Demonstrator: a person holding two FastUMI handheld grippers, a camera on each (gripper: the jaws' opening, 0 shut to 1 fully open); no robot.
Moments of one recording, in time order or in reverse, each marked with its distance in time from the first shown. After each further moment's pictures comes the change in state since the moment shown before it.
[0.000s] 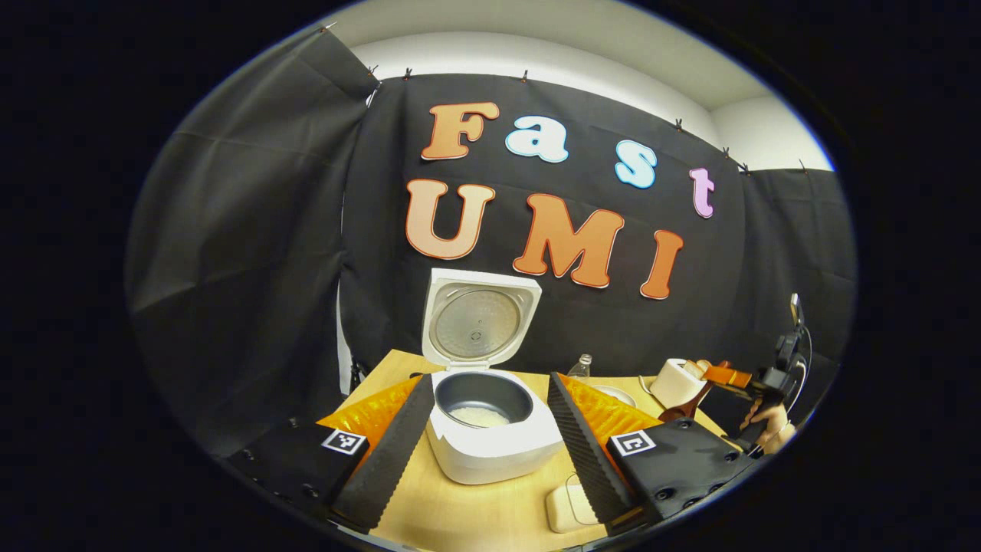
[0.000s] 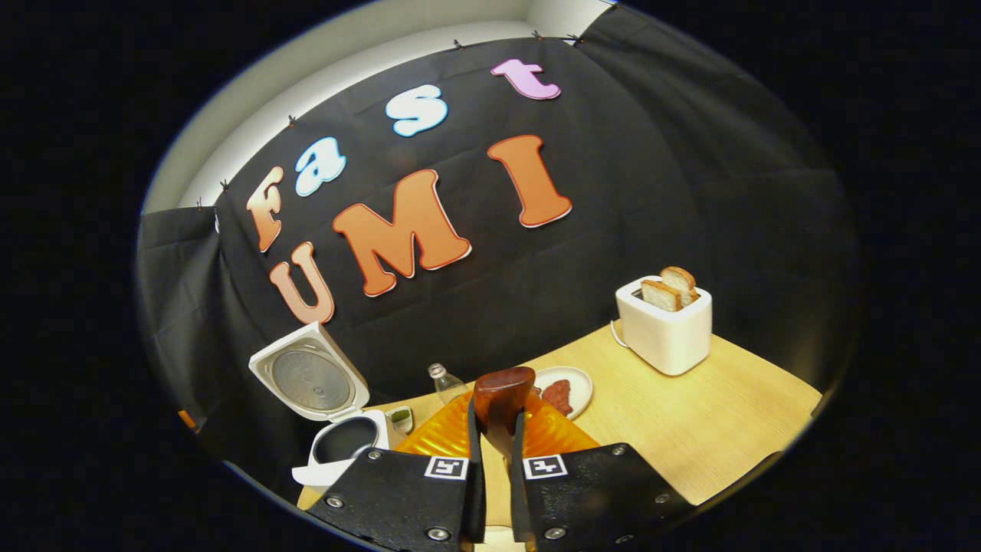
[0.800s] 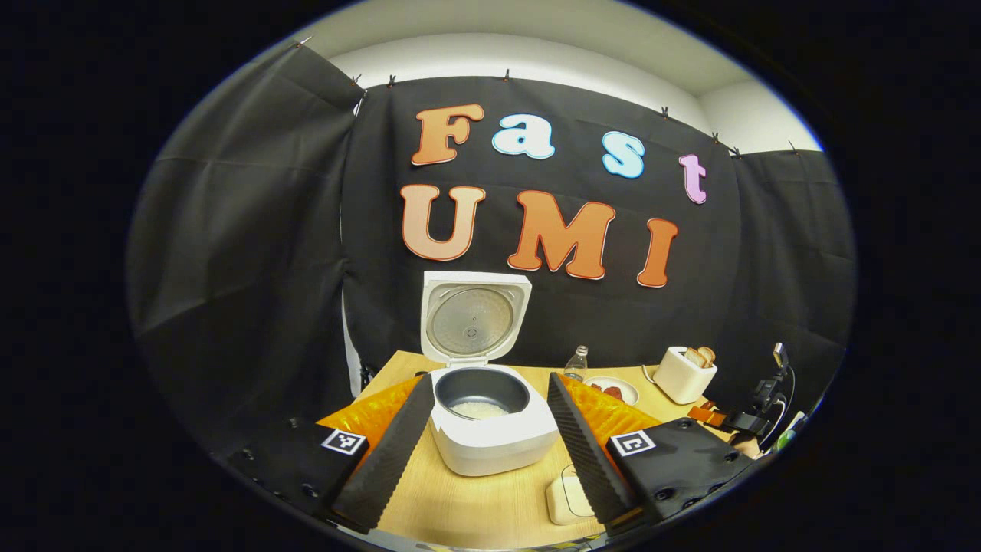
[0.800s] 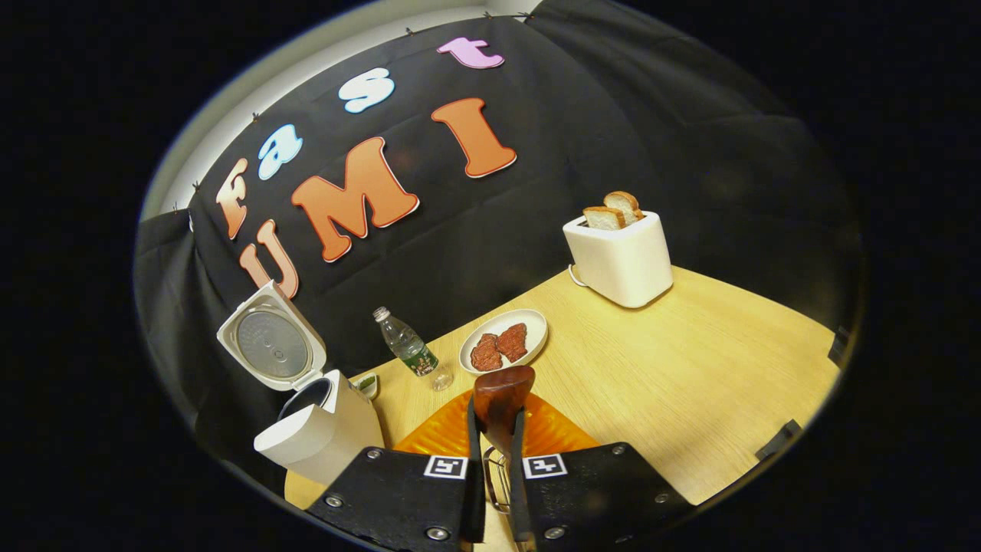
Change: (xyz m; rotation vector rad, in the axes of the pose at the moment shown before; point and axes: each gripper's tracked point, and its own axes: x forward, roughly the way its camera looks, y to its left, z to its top) left arm -0.025 -0.014 0.003 0.086 0.018 0.028; right arm 0.002 -0.063 -0.097 0.096 0.094 -0.073
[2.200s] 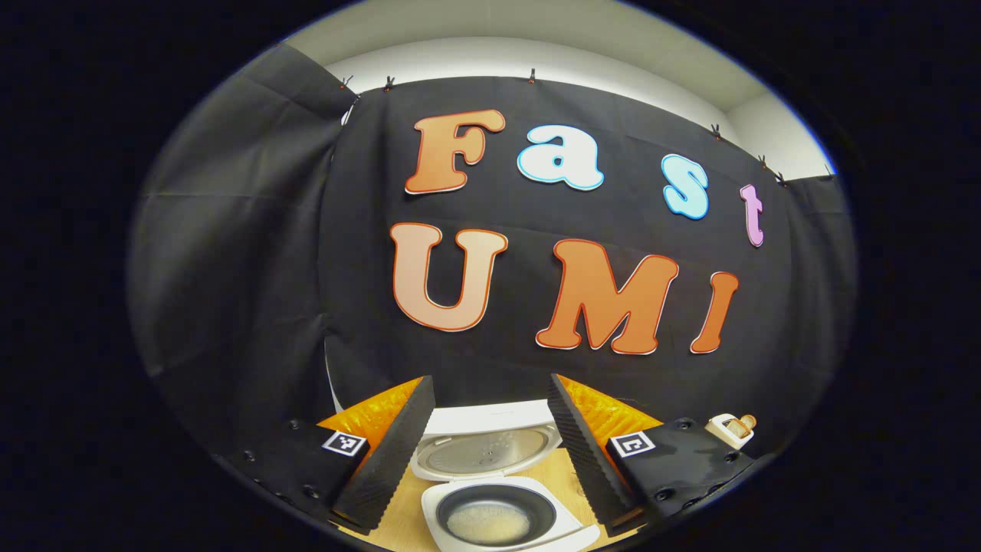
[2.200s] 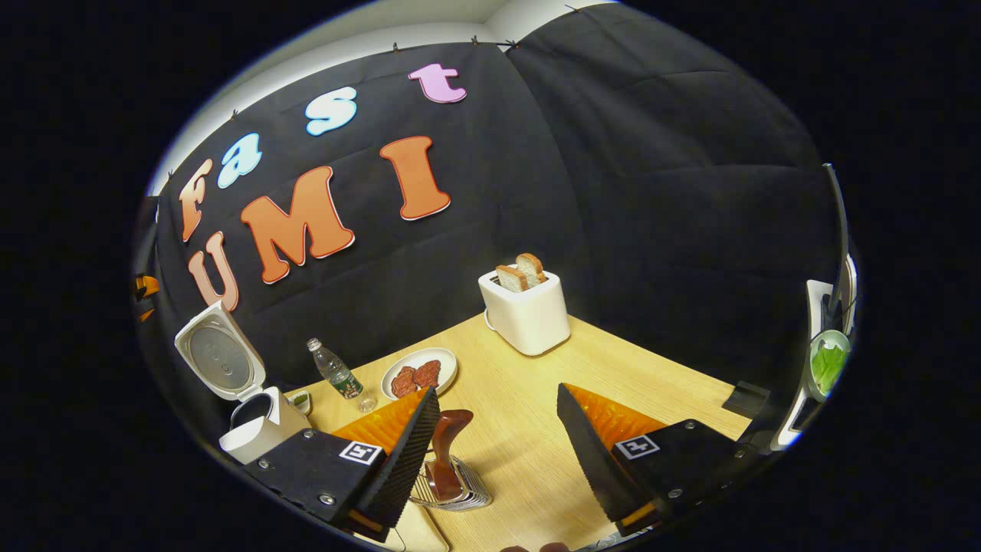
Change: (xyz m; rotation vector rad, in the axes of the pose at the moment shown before) left arm 0.284 0.028 0.167 -0.012 -0.090 0.037; right arm -0.083 -0.071 0.077 -0.090 -0.136 -0.301
